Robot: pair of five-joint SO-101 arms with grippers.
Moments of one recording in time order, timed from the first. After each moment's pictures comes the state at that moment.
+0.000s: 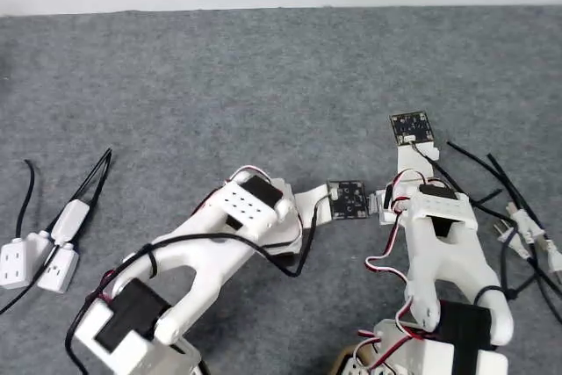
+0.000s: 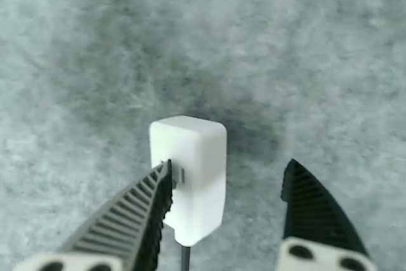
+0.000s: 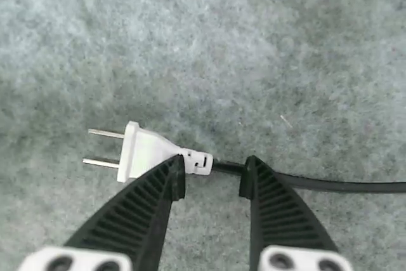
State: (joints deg) left arm 32.8 1.7 33.9 57.8 -41.4; right arm 8.0 -10.3 51.8 34.9 15.9
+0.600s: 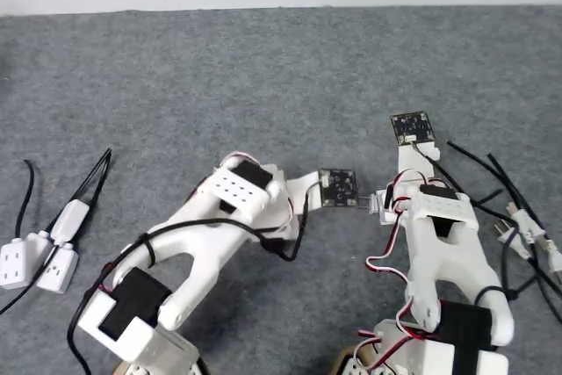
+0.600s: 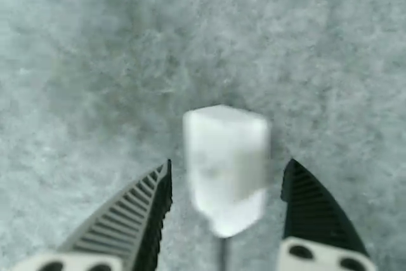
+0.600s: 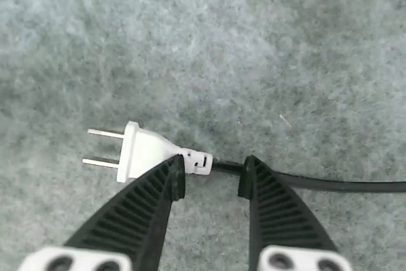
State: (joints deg) left arm 28.0 4.4 28.5 59.6 -48.3; right arm 8.0 -10.3 51.8 34.9 15.9
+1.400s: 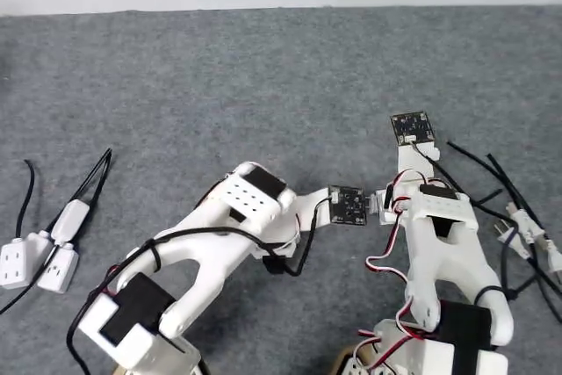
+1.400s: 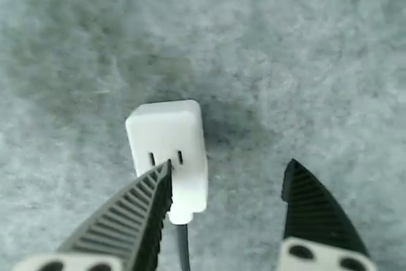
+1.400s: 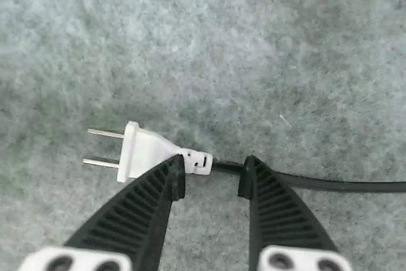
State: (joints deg) left arm 32.2 3.5 29.8 66.4 -46.6; right arm 8.0 -10.3 51.8 34.9 15.9
